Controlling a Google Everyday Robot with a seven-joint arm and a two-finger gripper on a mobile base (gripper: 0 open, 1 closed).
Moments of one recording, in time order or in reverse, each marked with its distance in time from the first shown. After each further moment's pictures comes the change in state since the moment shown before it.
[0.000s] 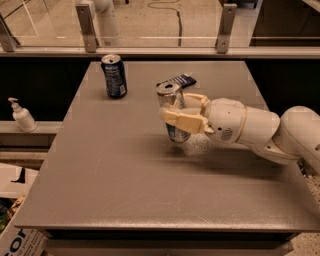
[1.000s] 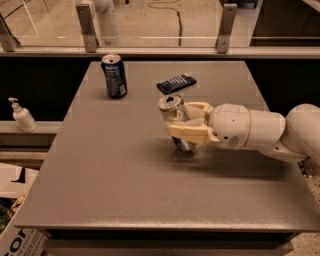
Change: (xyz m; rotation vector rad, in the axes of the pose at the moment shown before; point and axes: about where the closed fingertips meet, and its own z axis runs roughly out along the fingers) arm 0.020 0.015 -0.014 -0.082 0.095 -0.073
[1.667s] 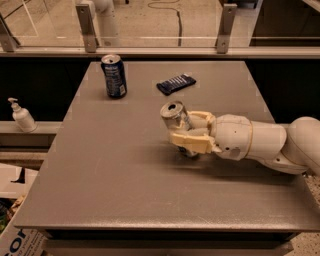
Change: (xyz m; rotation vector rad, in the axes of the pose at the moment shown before) arm 0.023 0.008 -0.009 0.021 0.002 0.011
